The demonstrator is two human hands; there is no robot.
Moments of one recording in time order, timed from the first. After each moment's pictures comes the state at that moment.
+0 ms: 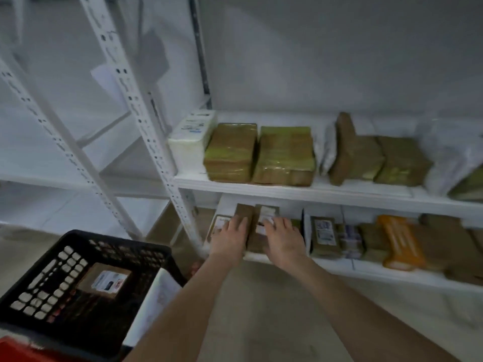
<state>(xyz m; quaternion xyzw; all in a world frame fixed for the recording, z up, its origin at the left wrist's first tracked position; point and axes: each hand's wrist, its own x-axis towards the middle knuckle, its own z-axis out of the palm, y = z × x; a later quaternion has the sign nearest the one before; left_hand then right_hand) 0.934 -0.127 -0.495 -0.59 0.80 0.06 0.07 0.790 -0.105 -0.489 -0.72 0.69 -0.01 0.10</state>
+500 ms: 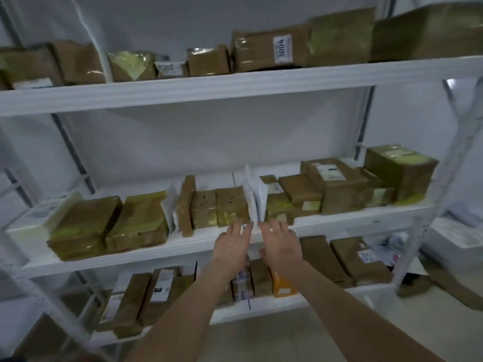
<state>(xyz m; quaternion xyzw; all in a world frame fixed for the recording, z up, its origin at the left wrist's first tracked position) 0.550 -0.029 -0.381 -0.41 0.91 -0.04 -0.04 0.430 0.032 -0.382 -0.61 0.79 -0.10 -0.03</state>
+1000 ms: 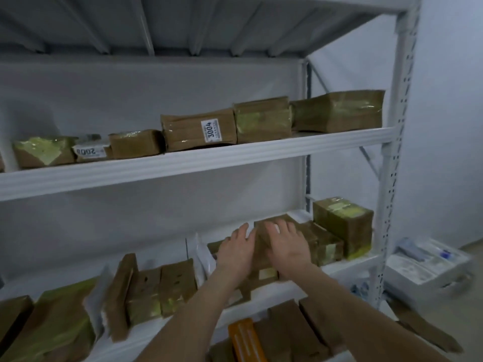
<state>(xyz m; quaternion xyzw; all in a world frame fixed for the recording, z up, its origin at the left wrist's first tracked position) 0.373 -0.057 -0.274 -0.31 0.93 -0.10 -0.15 0.268 0.026 -0.269 -0.51 0.83 -0.16 -0.14</state>
